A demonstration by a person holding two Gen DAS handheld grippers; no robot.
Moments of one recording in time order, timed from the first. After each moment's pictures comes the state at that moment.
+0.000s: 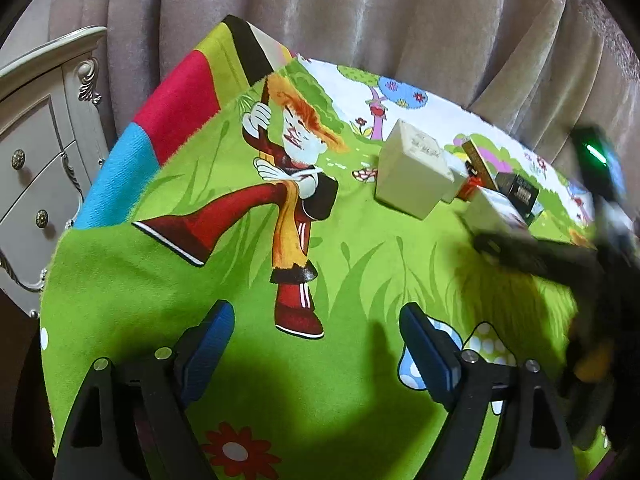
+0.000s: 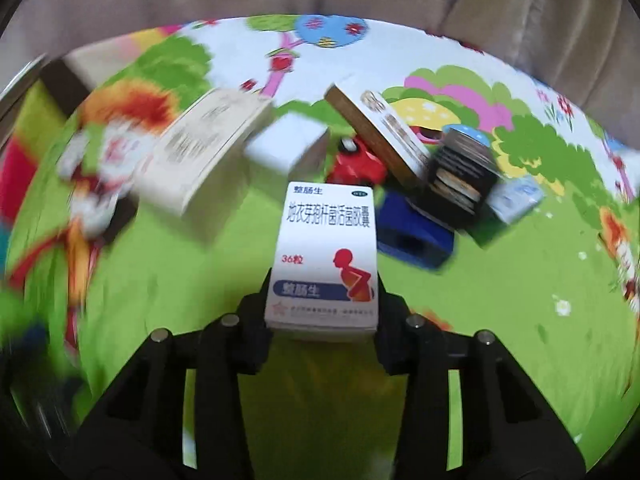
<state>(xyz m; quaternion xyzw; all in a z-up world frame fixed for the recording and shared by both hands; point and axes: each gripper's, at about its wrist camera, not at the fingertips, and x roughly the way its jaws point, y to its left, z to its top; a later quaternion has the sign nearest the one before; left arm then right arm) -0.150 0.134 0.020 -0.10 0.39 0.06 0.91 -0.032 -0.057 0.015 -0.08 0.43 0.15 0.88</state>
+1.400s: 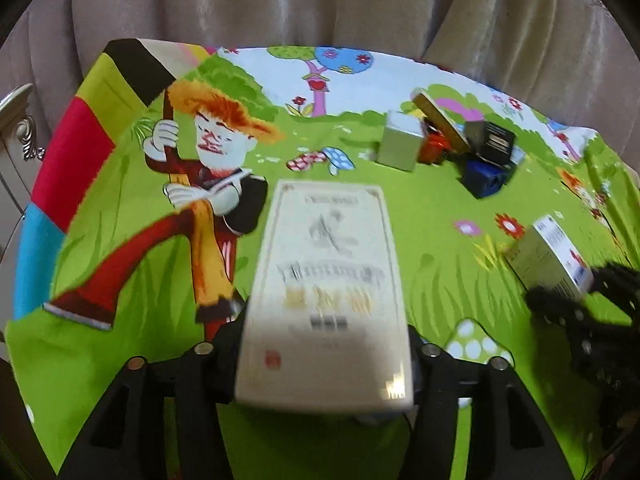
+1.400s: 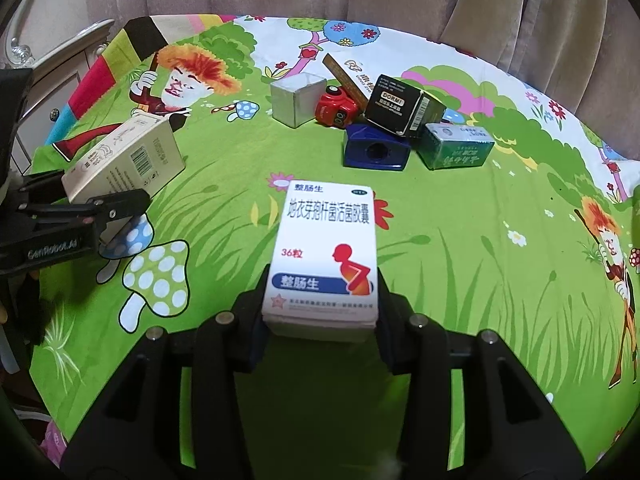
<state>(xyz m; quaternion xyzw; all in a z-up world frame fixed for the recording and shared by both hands) -0.112 0.095 0.018 -0.01 0.43 0.01 0.90 -0.105 -0.116 0.008 -0.11 0.40 0.21 0.89</state>
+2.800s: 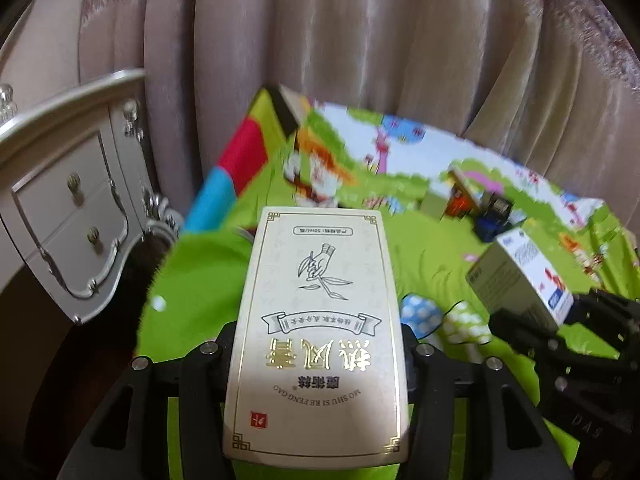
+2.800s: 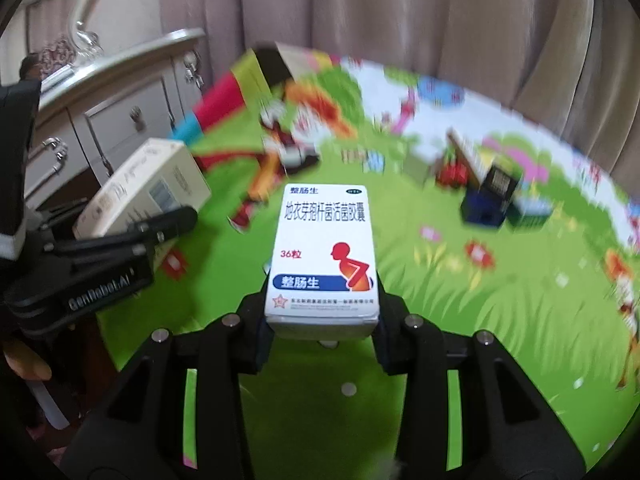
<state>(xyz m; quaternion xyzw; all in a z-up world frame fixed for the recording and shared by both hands) -0.233 0.128 0.076 -0.08 0.33 0.10 0.94 -0.193 -0.041 0.070 -0.12 0.33 0.30 0.89</state>
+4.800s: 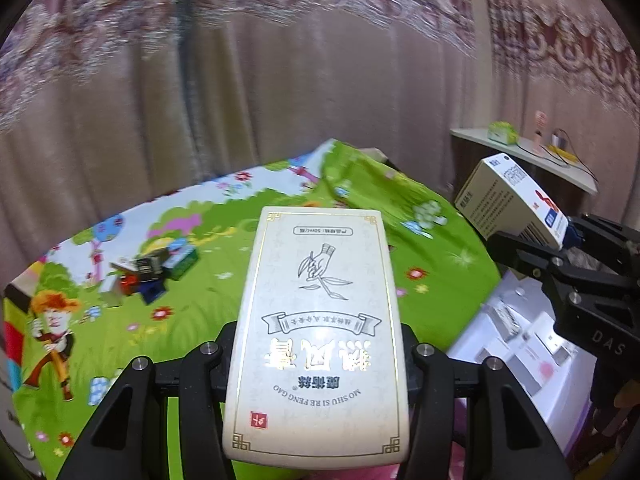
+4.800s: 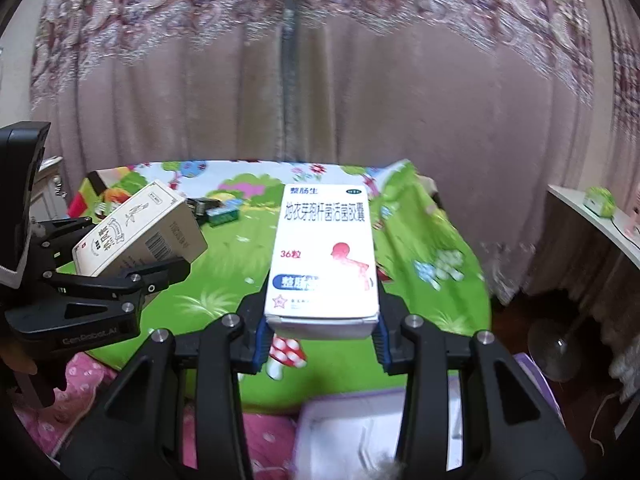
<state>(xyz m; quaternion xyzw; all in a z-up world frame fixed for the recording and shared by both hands) -0.306 -0.214 0.152 0.12 0.28 -0.26 0.92 -0.359 -0.379 0.153 -0.01 0.23 0.00 0.97</state>
